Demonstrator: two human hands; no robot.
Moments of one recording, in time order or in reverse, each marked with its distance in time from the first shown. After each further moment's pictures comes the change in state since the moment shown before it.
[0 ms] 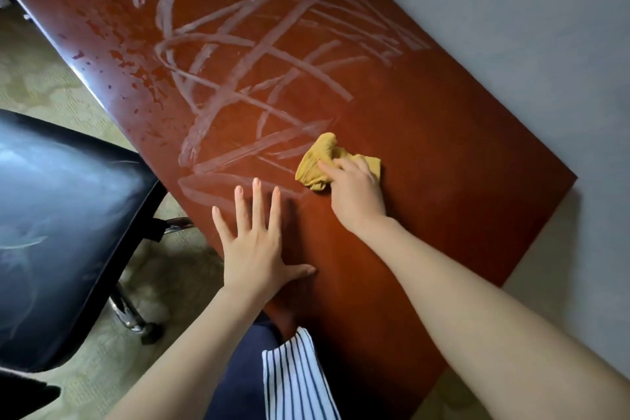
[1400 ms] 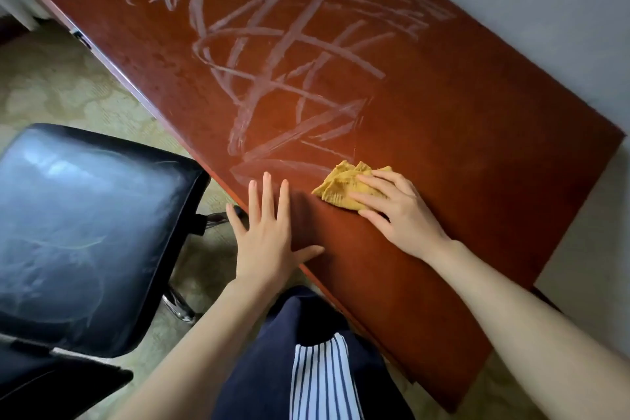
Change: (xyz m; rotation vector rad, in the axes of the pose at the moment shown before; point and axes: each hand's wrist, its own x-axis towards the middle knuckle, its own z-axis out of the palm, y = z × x) left_hand -0.026 -0.060 -0.011 -0.115 0.001 0.022; right_hand -0.070 0.002 0.024 0.106 0.201 -0.374
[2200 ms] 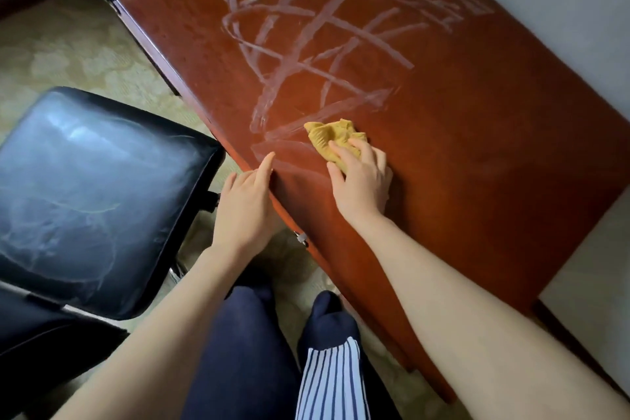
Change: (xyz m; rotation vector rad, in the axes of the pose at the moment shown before) left_hand -0.003 -0.031 -0.035 -0.309 0.158 -0.010; right_hand 0.070 -0.073 0.037 0.053 0.040 0.541
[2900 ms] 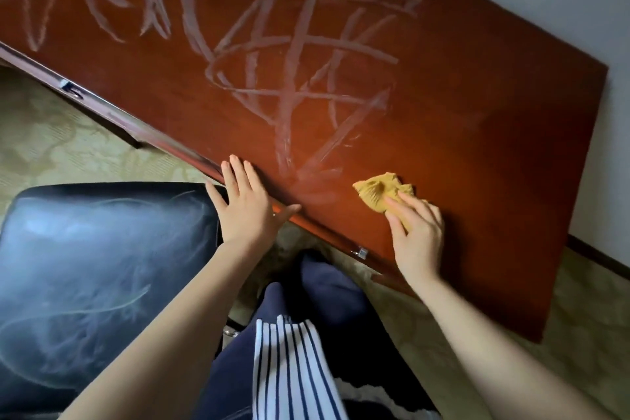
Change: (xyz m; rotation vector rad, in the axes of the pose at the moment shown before) left_hand 0.089 -0.088 -0.036 0.473 -0.282 0.058; right_hand -0.077 -0.031 0.025 0.099 0.414 0.373
